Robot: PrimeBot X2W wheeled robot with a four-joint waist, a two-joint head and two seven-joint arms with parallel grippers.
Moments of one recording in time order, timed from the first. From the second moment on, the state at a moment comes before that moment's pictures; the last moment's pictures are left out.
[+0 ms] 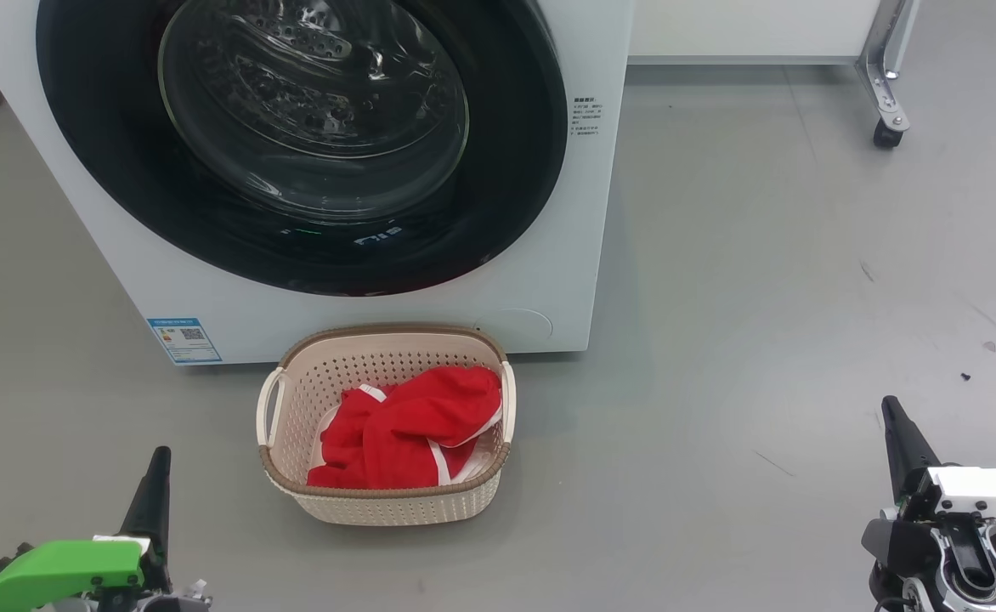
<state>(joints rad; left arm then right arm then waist) -0.04 0.11 -0.03 0.28 -1.70 -0.12 0.03 -0.05 -0.09 -0.05 0.28 1.67 0.12 0.05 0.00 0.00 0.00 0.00</state>
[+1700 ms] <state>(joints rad) -0.05 0.11 -0.02 0.28 -1.70 -0.12 0.03 -0.05 -0.09 -0.06 0.28 1.67 0.12 0.05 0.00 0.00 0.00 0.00</state>
